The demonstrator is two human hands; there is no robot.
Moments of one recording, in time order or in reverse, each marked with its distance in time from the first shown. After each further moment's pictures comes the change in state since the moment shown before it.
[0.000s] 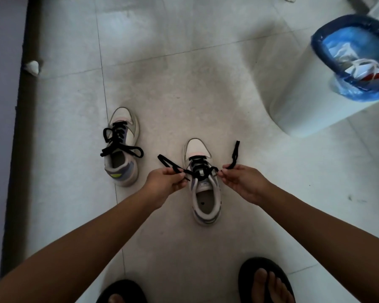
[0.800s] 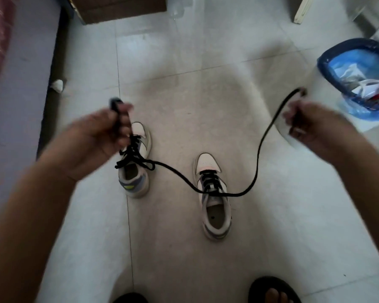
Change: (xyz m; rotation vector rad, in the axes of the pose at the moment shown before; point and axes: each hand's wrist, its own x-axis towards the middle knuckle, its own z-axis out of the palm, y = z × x) left_hand -0.069 0.165 -0.093 -0.093 -0.358 0.431; right_hand -0.048 -0.164 -0.014 -0.175 -0.154 -0.561
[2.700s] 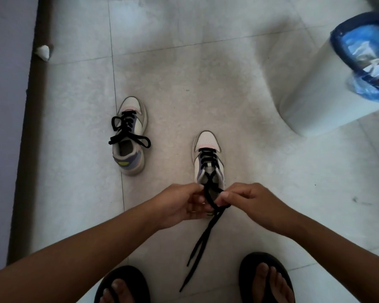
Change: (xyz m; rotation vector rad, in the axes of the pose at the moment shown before) left_hand -0.042 -0.172 0.091 0.092 0.017 -0.749; right_hand -0.126 0.105 0.069 -0.708 -0.395 0.212
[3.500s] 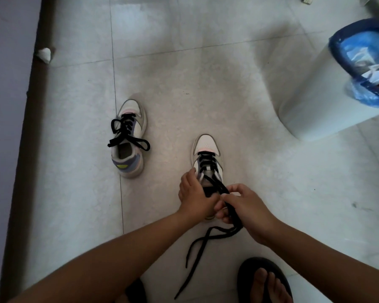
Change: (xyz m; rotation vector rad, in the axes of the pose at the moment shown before) left_hand 0.073 -0.034 0.023 0.802 0.583 0.465; right_hand 0.015 0.009 0.024 0.488 0.207 0.359
